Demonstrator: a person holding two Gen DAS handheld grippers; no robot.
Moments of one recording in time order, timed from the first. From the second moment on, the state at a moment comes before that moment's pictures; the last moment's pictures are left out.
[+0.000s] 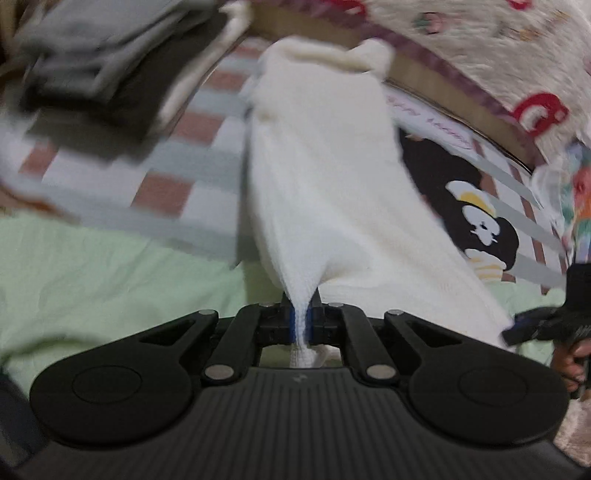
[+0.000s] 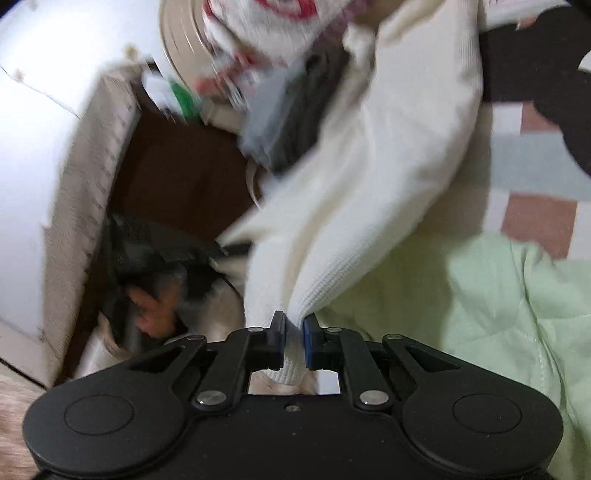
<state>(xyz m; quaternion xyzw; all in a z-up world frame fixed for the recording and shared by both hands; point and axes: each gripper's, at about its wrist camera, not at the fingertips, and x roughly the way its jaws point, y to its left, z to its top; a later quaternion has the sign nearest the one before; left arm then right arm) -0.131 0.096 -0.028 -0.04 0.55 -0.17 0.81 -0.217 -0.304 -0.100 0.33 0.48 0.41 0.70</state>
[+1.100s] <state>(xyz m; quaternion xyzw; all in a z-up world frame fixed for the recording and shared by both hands) -0.134 0.142 -0.067 -0.07 0.57 -0.15 0.81 -0.100 -0.282 -0.151 0.23 0.38 0.14 0.88</state>
